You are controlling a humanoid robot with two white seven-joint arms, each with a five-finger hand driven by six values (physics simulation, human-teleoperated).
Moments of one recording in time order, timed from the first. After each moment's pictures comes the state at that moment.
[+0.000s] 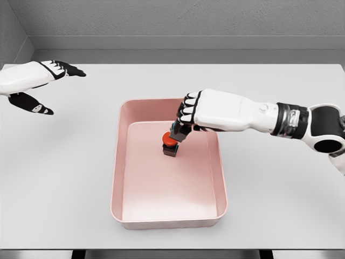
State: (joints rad) left arm -0.72 1.05 -0.73 -1.40 -0.05 -0.61 -0.37; right arm -0.67 -0.74 0.75 -1.75 0.39 -0.61 0.25
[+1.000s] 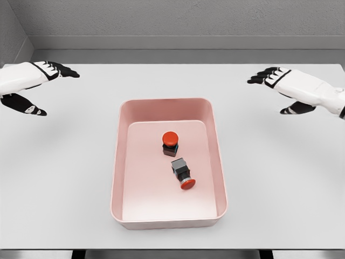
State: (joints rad) left arm -0.71 1.08 -0.73 -1.41 -0.05 -0.61 -0.37; right arm -0.58 -0.89 0.56 -1.34 0.39 -0.61 0.25
